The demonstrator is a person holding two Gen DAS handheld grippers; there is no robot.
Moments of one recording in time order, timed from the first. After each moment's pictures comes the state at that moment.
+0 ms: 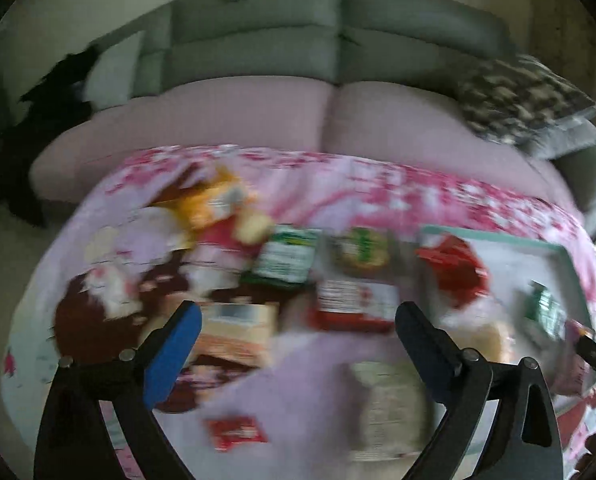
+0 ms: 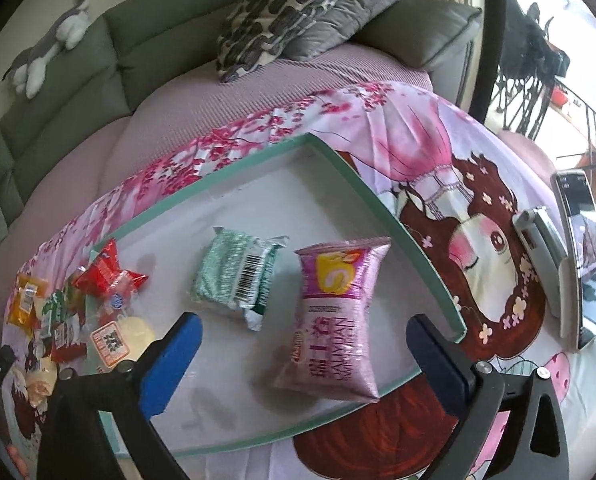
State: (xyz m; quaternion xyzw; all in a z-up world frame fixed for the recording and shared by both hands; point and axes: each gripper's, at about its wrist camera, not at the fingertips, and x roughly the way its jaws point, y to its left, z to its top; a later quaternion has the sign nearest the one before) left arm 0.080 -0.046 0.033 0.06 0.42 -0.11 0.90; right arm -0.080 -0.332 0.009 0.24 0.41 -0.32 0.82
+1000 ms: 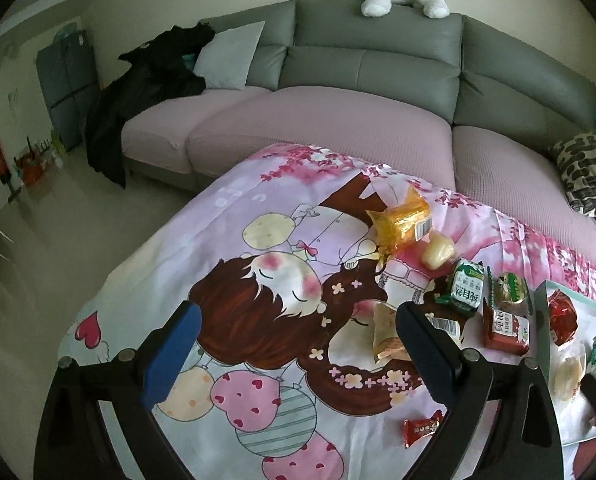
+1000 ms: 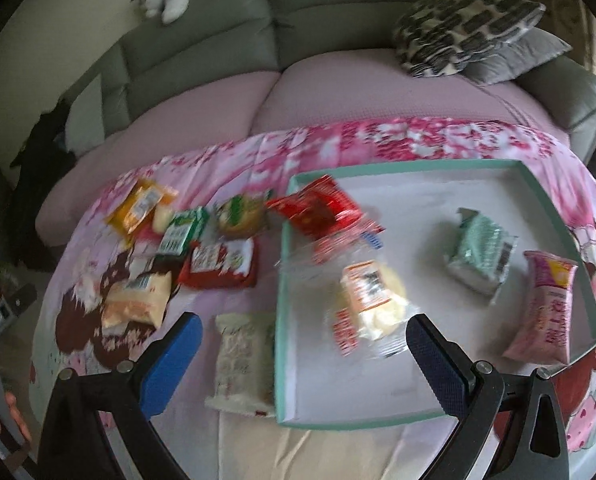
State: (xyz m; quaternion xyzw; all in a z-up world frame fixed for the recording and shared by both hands) left arm 0.085 0.105 0.050 0.00 0.40 0.03 0.92; right arm -0.012 -0.186 0.017 0.16 0.43 -0.13 0.88
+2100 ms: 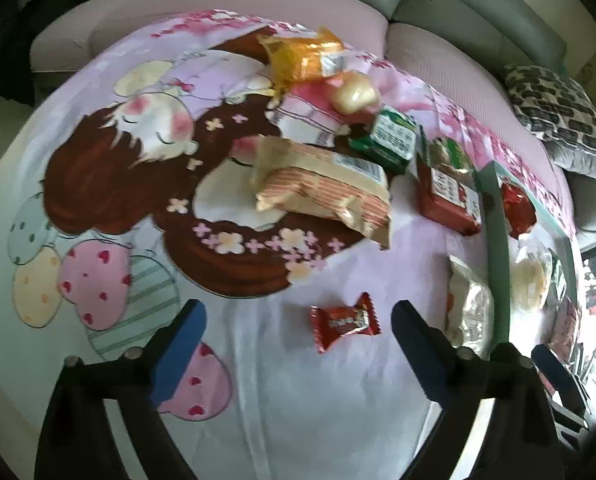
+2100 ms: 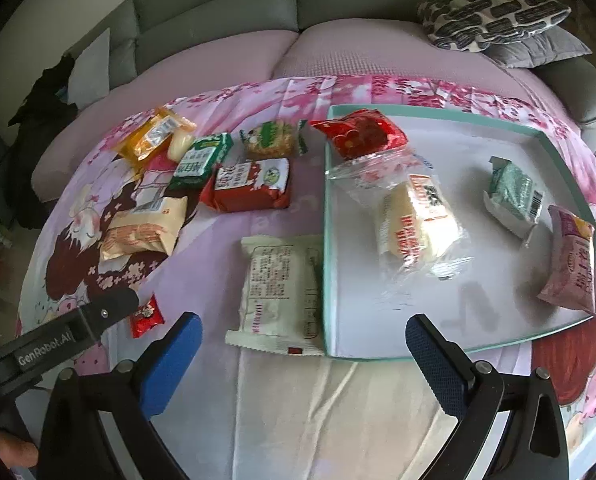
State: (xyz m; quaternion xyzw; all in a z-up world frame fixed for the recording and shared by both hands) left arm 0.069 0.054 -0.040 -0.05 0.57 -0.12 0.81; right arm -0.024 -0.142 -0.015 0.14 0.48 -0.12 0.86
